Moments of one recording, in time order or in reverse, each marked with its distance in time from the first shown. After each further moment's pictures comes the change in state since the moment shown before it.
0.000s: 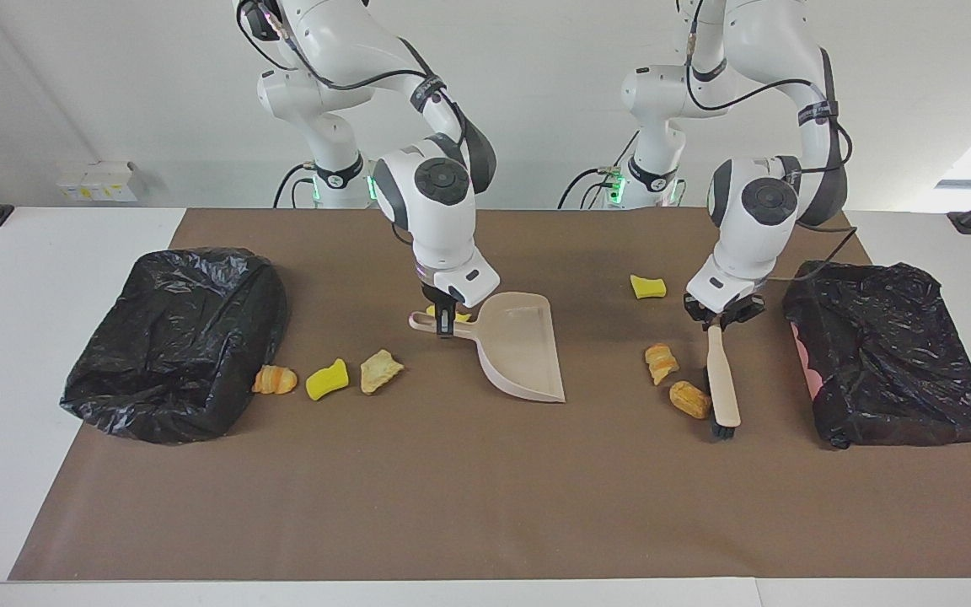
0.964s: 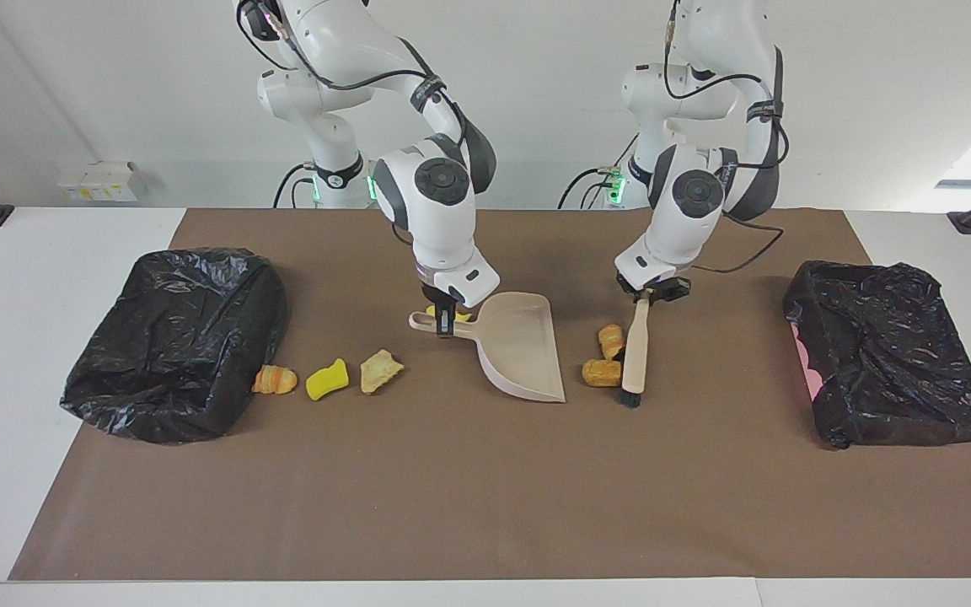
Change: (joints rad) left arm -0.130 -0.070 -0.124 -0.073 -0.217 -0.101 -0.045; right arm 0.000 0.000 0.000 -0.001 0.000 0.000 0.000
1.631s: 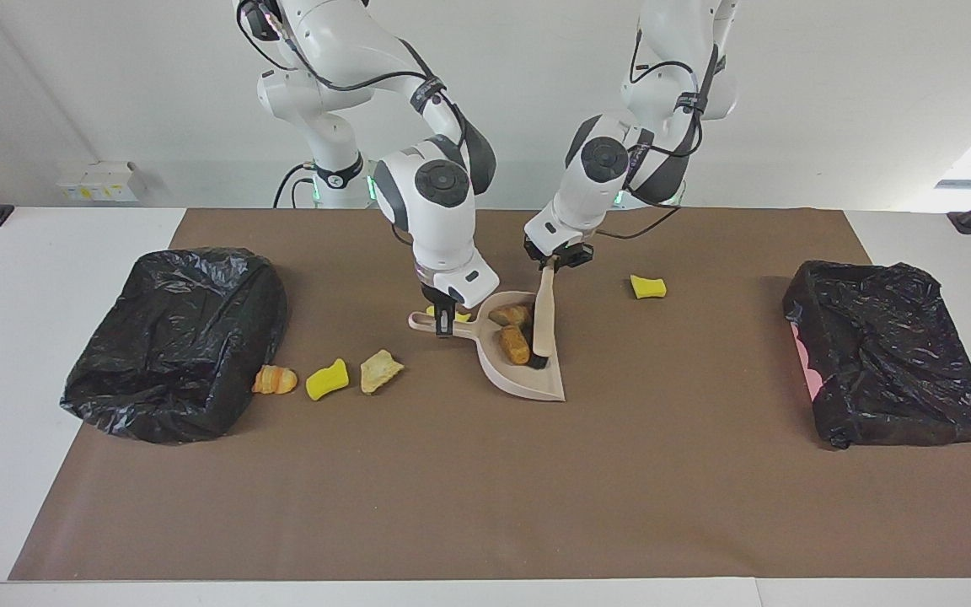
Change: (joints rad) left arm -0.005 -0.005 -0.253 0.024 -0.217 0.036 -0.258; right arm 0.000 0.000 0.000 -0.008 0.000 0.000 0.000
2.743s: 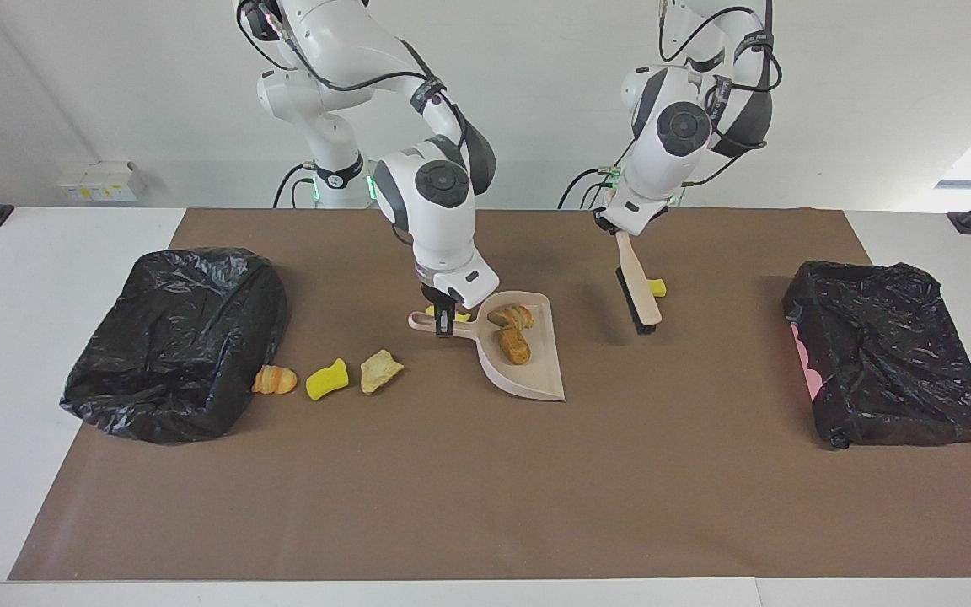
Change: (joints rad) left arm 0.147 -0.205 0.111 -0.009 0.096 -0.454 -0.183; right arm 0.000 0.000 0.000 -0.002 0.000 0.000 0.003
